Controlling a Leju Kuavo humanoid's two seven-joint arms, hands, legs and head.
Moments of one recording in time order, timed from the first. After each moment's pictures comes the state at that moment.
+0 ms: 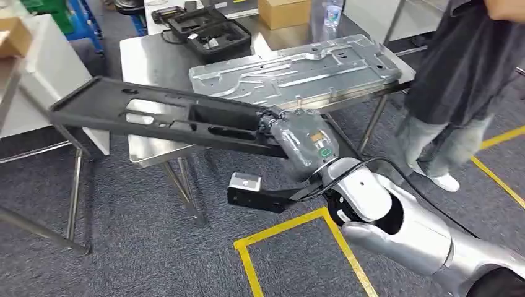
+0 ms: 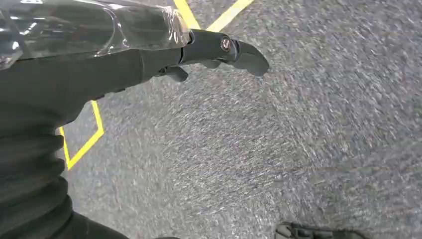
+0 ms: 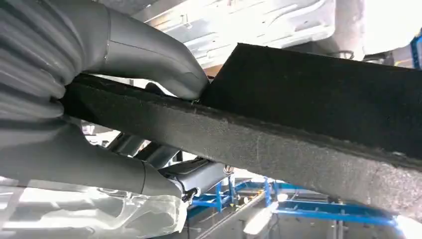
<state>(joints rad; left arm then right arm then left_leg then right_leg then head) -0.10 0.20 -0.82 -0.25 0.66 0.39 0.09 -0.81 -0.40 0.88 -1.64 0.81 0.29 0.49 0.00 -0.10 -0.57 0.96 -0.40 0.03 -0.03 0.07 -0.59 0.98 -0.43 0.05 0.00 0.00</state>
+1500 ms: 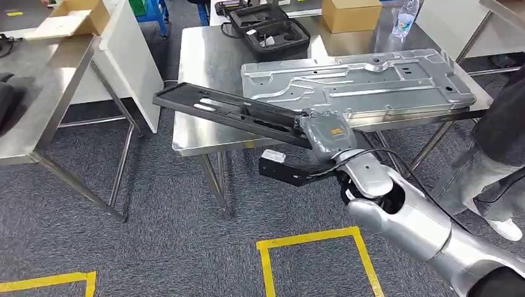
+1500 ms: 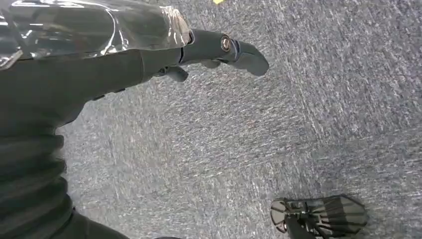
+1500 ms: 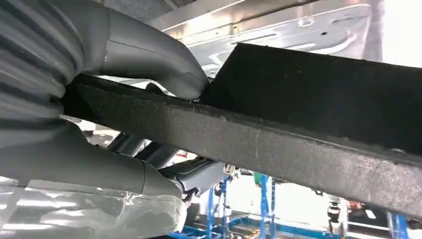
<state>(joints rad) -0.08 0.20 -0.82 -0.28 0.64 0.35 0.06 -0.77 -0.42 0.81 -1.43 0.82 0.32 0.47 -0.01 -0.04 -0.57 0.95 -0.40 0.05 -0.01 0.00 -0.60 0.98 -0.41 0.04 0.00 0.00</state>
